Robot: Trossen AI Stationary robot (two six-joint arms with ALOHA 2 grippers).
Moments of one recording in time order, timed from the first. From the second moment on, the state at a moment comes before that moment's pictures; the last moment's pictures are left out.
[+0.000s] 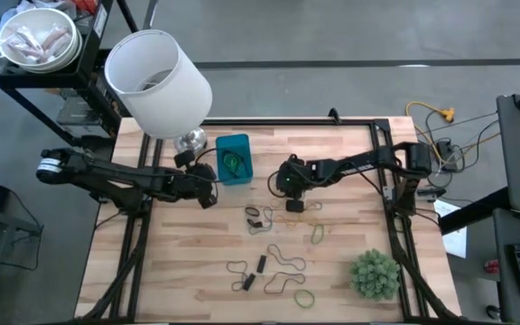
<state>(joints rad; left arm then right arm) -0.09 1.13 0.76 -0.62 -0.69 -0.28 -0.16 1.84 0.99 -0.25 0.09 -0.11</state>
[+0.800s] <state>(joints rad) -0.09 1.13 0.75 -0.61 -0.69 -0.28 -0.16 1.78 0.99 -0.26 0.09 -0.11</state>
